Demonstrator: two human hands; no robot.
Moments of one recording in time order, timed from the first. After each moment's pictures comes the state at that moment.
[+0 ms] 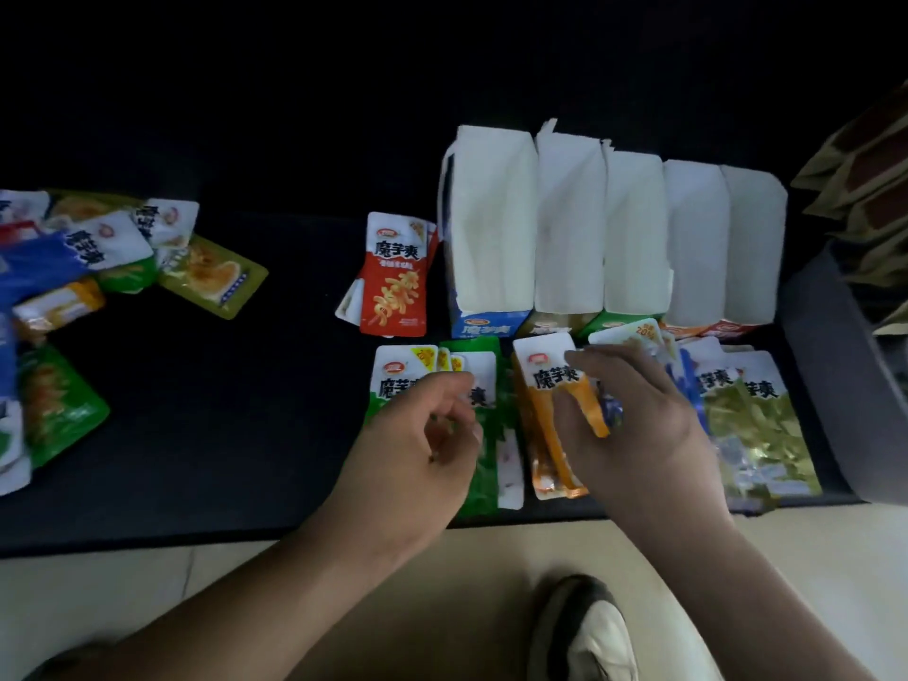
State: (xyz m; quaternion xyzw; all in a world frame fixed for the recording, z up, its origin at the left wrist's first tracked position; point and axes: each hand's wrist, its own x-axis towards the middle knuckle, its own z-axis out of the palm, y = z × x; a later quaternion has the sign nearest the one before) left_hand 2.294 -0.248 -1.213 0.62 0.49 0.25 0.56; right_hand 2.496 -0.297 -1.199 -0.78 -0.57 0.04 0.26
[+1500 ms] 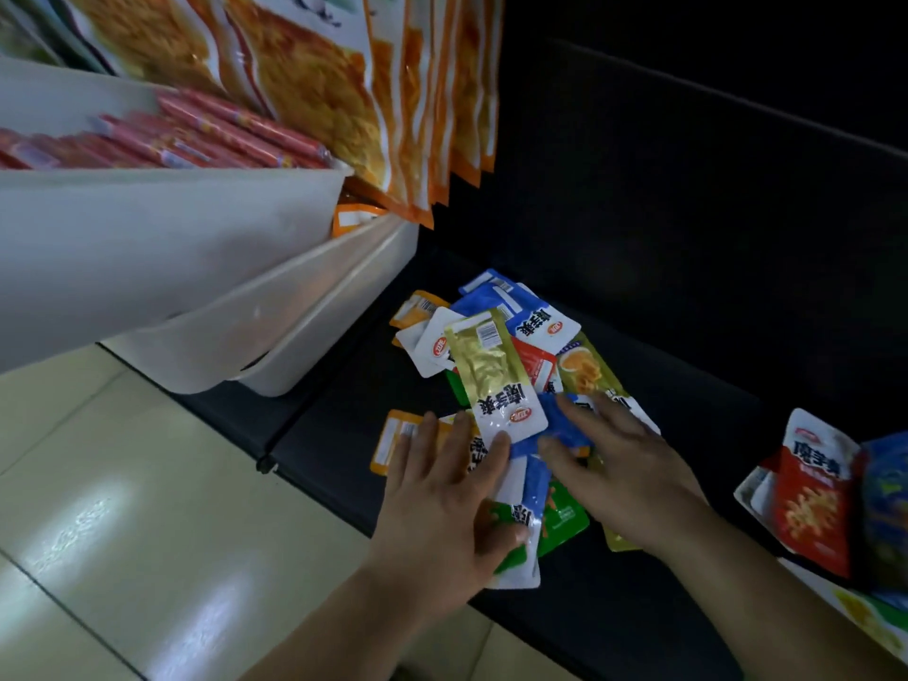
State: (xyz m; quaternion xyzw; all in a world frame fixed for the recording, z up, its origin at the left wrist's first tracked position) left_hand 1.991 -0.200 -1.286 0.72 0.67 0.12 0.16; right_hand 2.182 -0.105 -1.207 -0.63 -0.71 0.32 -0.06
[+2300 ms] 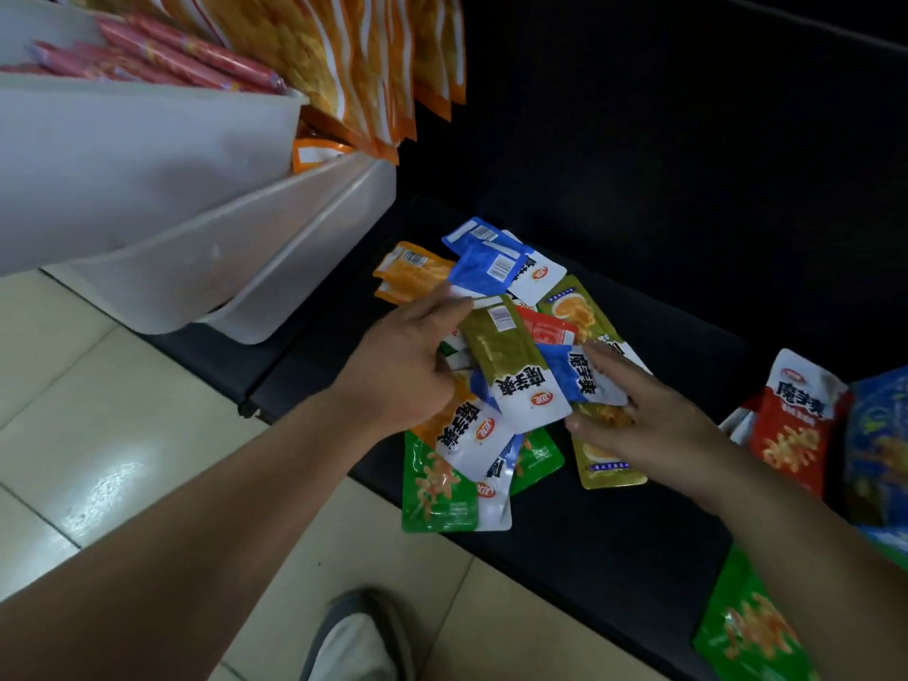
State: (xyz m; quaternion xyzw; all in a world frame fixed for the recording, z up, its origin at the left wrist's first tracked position) left_hand 1.964 -0.127 -1.234 0.67 0.68 0.17 0.26; right_hand 2.248 -0.100 -1.228 -0.59 -0.64 0.49 0.06
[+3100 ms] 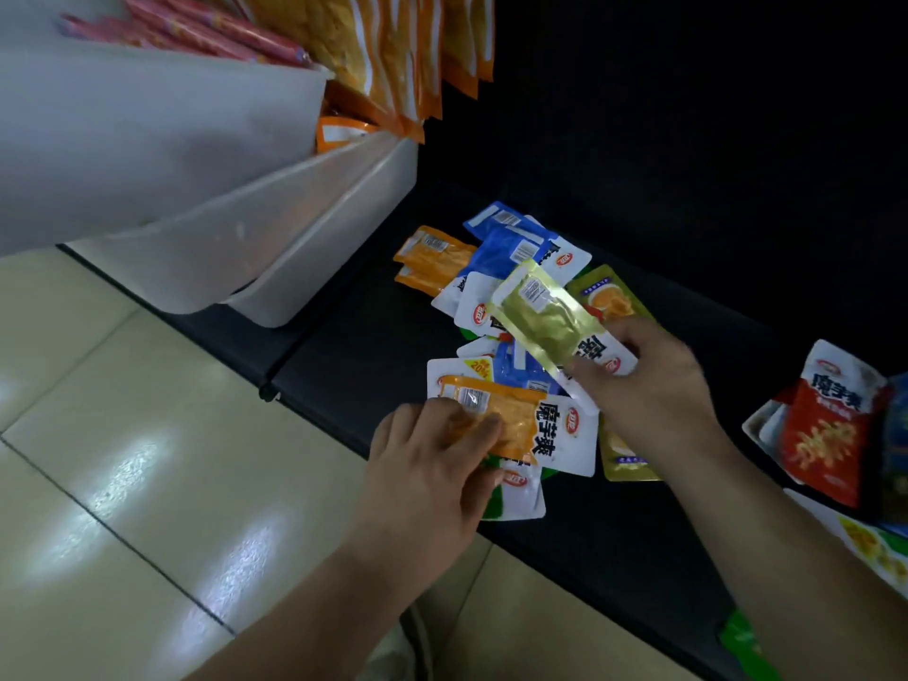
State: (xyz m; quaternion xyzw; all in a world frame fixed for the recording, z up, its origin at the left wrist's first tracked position) left_hand 2.001 -0.240 -1.279 0.71 0.67 0.18 0.07; right_hand 2.188 -0.108 -1.218 -0.67 -0.61 0.37 0.21
